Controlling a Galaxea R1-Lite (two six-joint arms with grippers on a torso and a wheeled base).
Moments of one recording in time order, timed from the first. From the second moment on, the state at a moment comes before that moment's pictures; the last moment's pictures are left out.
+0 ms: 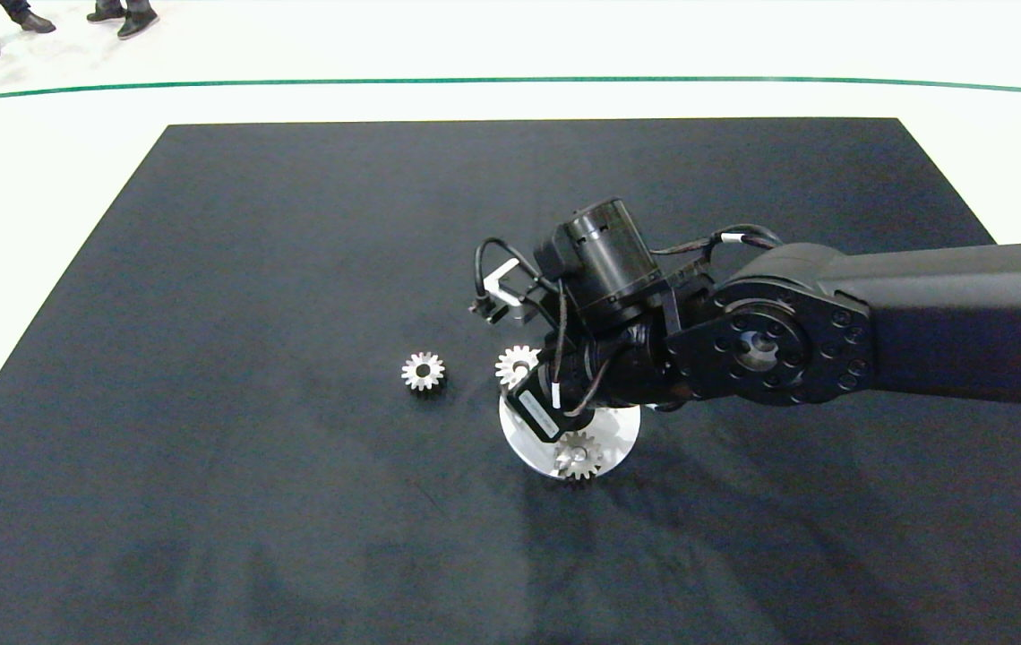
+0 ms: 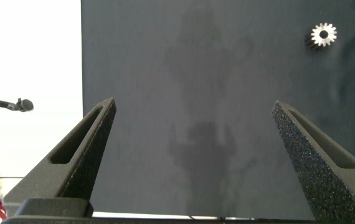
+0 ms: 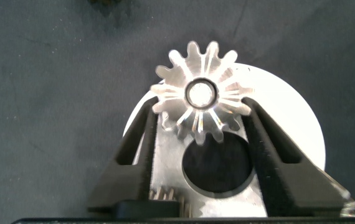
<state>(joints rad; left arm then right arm) 0.02 0.85 -1.35 0.86 0.07 0.12 0.78 2.06 -1.70 0.34 -0.17 -0.22</state>
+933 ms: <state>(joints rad) 0.02 0.85 -1.35 0.86 0.07 0.12 0.81 2.00 -1.60 0.18 -0.22 -0.22</state>
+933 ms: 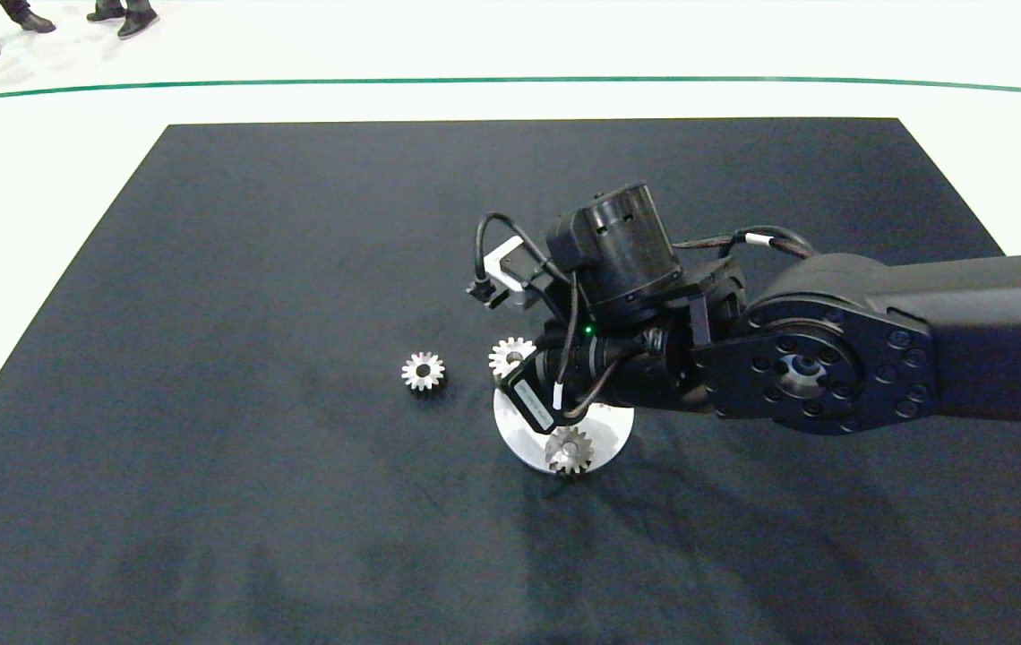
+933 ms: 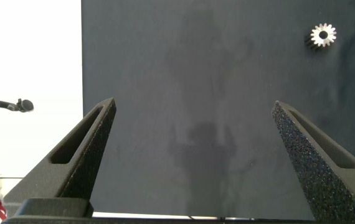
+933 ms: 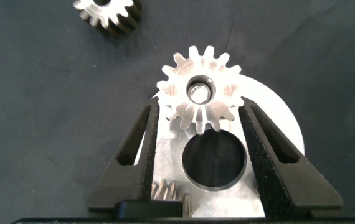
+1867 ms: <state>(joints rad) 0.02 0.85 -1.35 0.86 0.07 0.12 0.83 1.96 -1.62 0.16 -0.25 -0.22</state>
